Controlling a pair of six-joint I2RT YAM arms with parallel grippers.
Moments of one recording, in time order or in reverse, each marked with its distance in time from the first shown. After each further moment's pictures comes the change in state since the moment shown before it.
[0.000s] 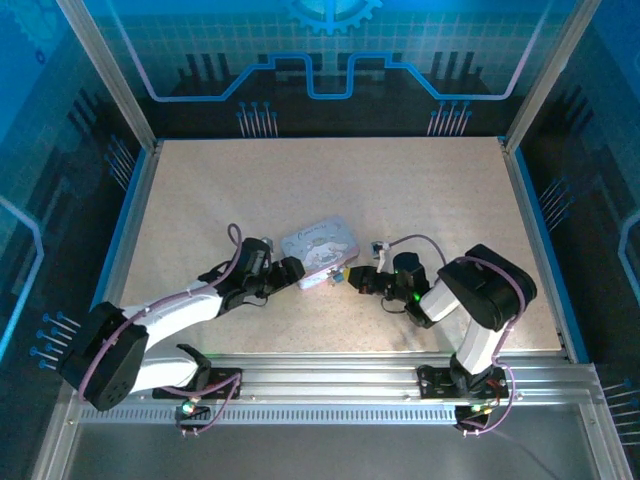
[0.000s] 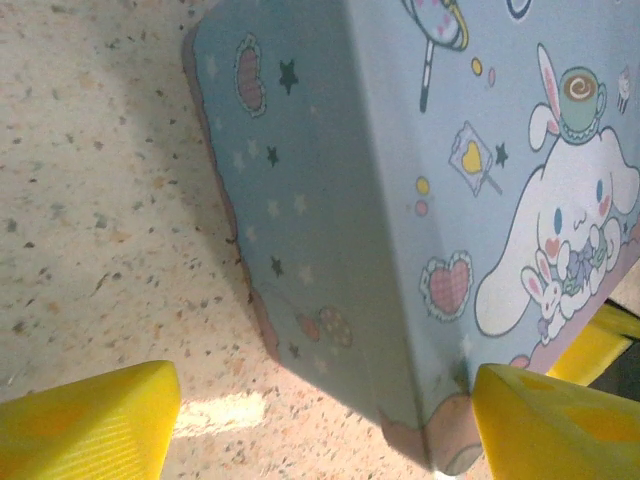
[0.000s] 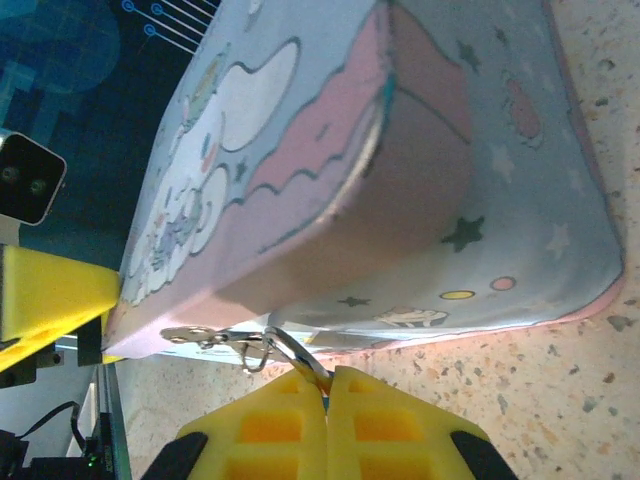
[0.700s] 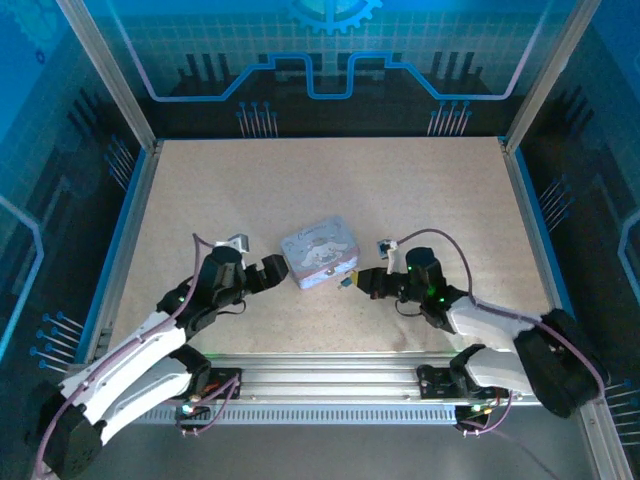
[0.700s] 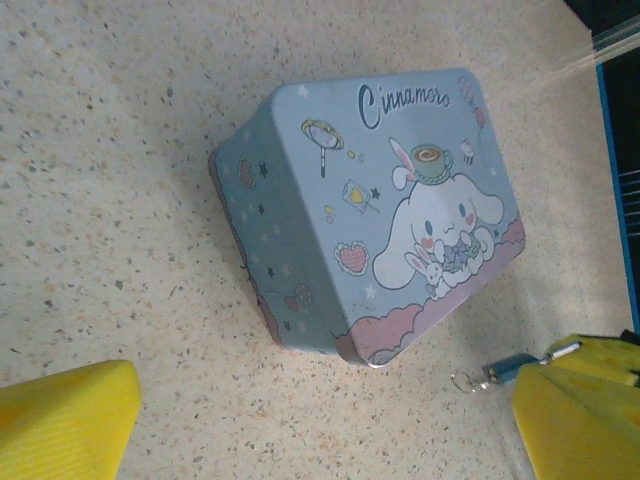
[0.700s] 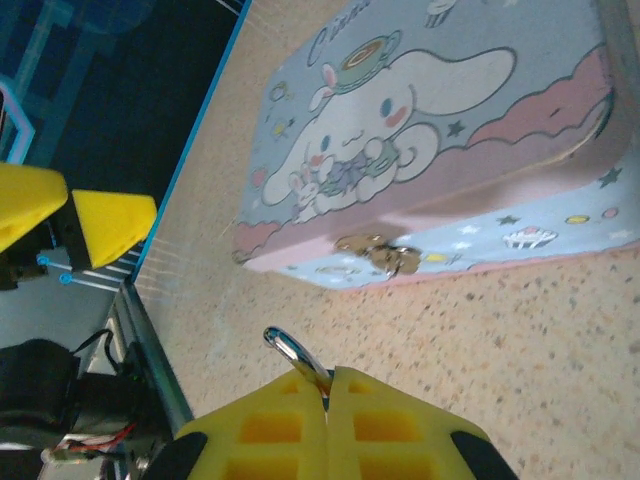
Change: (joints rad) left arm 0.000 -0.446 -0.003 -0.264 -0.149 0.111; right arm 0.000 -0.580 0.019 -0.674 -0.054 -0.130
